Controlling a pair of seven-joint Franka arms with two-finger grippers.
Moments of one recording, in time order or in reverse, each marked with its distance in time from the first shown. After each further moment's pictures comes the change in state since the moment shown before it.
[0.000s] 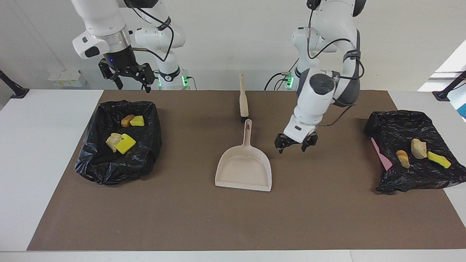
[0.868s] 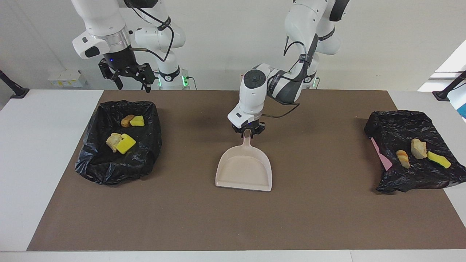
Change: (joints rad) left arm -0.392 0.051 -0.036 -0.046 -0.001 -0.014 -0.376; right arm 0.000 0.000 0.000 0.000 0.000 0.000 0.000
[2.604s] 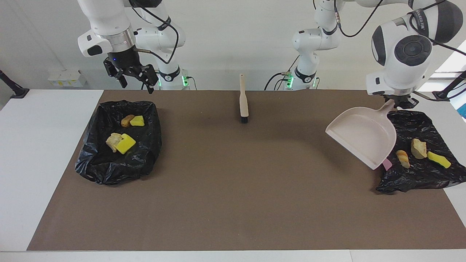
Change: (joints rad) left arm 0.454 -0.245 -0.015 0.098 0.291 -0.698 1.075; right arm 0.001 0.000 -0.003 0.000 0.000 -0.003 0.068
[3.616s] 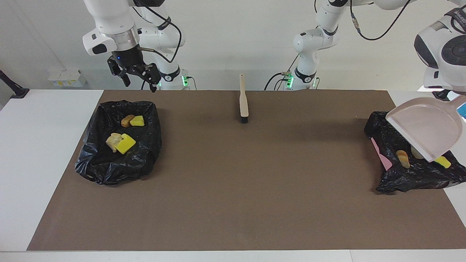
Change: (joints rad) left arm 0.333 0.075 0.012 0.164 0.536 0.132 0.814; right arm 0.024 -0.021 0.008 -0.033 -0.006 0.013 0.083
